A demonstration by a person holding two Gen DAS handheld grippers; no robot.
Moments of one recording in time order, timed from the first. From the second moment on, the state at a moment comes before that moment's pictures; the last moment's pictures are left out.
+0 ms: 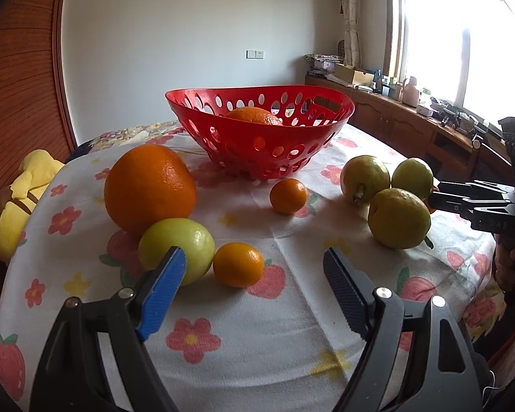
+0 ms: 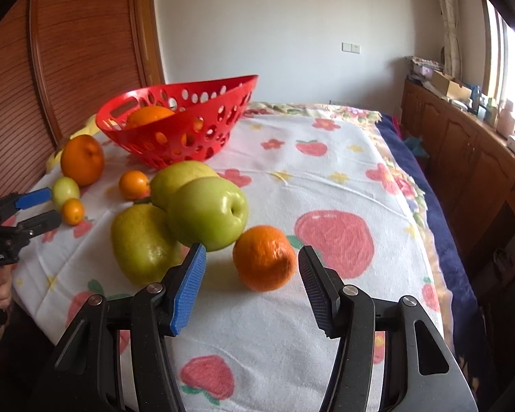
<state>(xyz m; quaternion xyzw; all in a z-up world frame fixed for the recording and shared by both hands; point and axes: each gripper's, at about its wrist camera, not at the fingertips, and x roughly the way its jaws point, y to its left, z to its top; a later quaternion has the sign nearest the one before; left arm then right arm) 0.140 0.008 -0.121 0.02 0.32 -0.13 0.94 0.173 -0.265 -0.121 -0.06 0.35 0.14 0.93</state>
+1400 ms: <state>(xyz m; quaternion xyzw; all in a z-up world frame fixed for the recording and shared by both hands) 0.143 -0.001 -0.124 0.03 0.33 -0.11 0.94 0.180 -0.281 -0.126 -0.05 0.35 0.13 0.92</state>
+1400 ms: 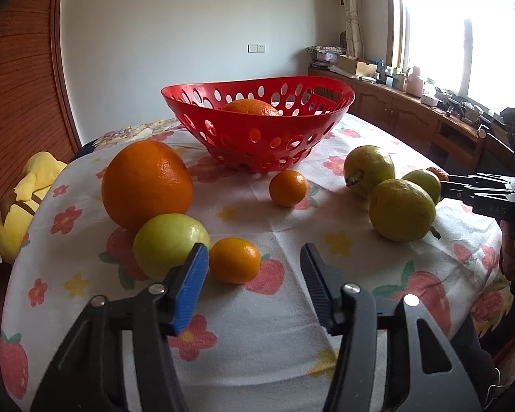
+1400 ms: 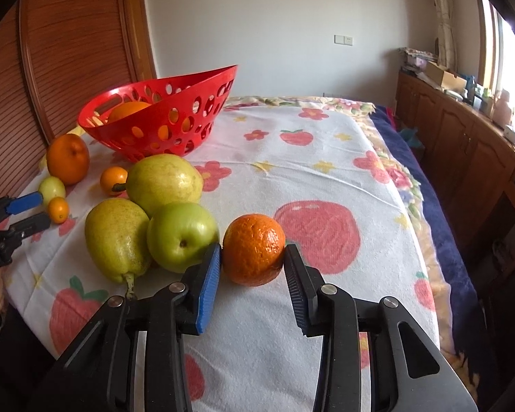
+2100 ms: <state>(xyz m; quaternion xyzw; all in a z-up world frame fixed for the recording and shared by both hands) 0.156 -0.010 -0.135 0.08 0.35 -0.08 0.93 0.179 -0.283 -0.126 -0.05 0.35 0.13 0.93</state>
